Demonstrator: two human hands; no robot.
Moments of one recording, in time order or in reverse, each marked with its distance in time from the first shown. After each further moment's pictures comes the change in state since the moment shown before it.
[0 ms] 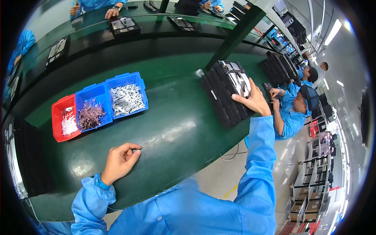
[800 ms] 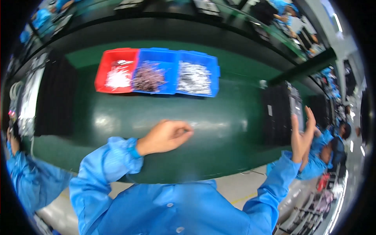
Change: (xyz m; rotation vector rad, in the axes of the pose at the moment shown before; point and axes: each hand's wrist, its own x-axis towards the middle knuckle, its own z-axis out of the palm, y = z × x) left_hand 0.010 -0.002 -0.006 0.028 -0.055 0.068; right_hand -0.063 -0.105 0.004 0.318 0.513 -0.347
